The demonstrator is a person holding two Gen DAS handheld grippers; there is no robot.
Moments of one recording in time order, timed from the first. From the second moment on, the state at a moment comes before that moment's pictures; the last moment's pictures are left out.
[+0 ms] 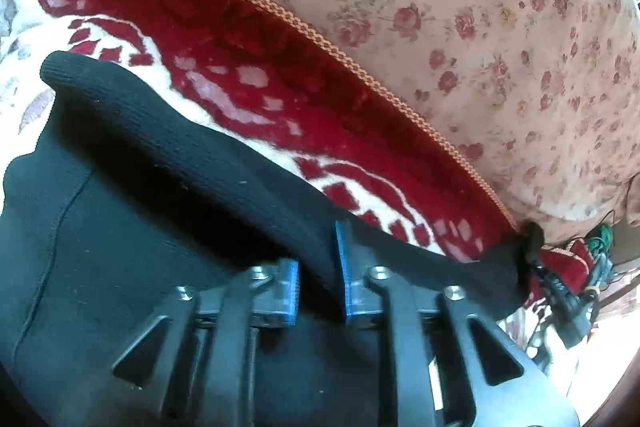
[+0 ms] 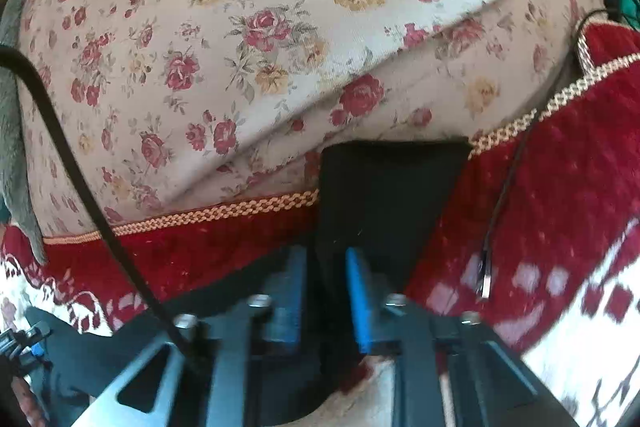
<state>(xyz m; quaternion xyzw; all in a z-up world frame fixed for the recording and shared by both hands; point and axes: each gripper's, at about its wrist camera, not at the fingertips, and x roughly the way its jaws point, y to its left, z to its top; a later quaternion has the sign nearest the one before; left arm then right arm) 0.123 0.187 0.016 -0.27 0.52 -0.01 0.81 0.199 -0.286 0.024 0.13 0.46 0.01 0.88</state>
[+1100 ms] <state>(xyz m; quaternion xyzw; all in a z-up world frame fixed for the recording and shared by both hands) 0.073 0.188 0.060 -0.26 0.48 -0.04 0.84 0.133 -0.340 0.007 0.35 0.44 0.04 0.83</state>
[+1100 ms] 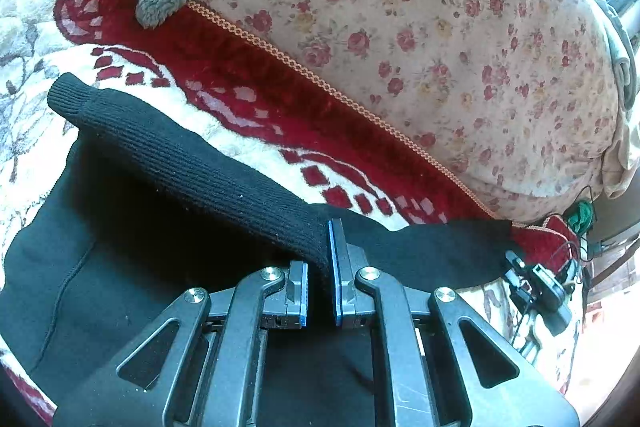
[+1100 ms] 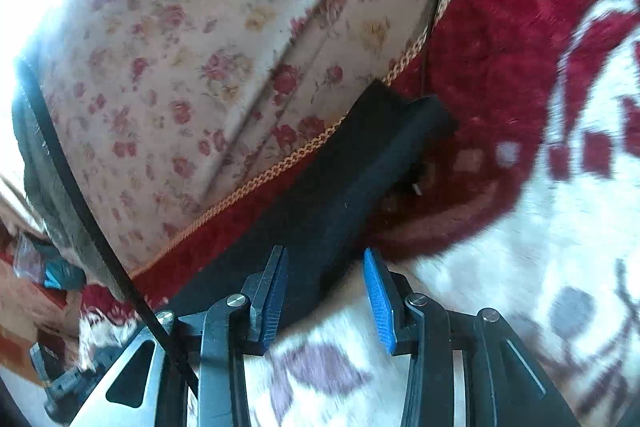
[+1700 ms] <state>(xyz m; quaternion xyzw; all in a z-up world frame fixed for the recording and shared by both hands) 0.040 0.195 0.082 -0.26 0.47 -0.06 0.84 0.056 -0.357 0.061 0.38 0.35 0.10 0.85</state>
